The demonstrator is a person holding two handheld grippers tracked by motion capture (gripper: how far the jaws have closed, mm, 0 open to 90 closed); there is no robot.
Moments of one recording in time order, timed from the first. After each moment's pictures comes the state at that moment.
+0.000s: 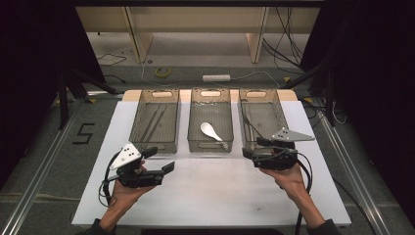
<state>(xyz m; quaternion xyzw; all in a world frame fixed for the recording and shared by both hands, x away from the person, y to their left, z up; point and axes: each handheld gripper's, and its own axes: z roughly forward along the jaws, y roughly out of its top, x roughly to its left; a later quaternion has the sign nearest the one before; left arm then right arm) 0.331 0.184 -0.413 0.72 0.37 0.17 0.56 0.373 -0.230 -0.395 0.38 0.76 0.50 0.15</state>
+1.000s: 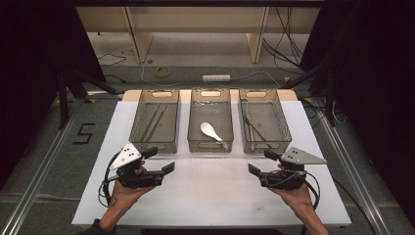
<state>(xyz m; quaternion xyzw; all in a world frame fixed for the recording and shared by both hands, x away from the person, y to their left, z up) 0.330 0.184 -0.413 0.72 0.36 0.17 0.56 0.330 -0.246 -0.413 0.36 0.75 0.52 0.18</state>
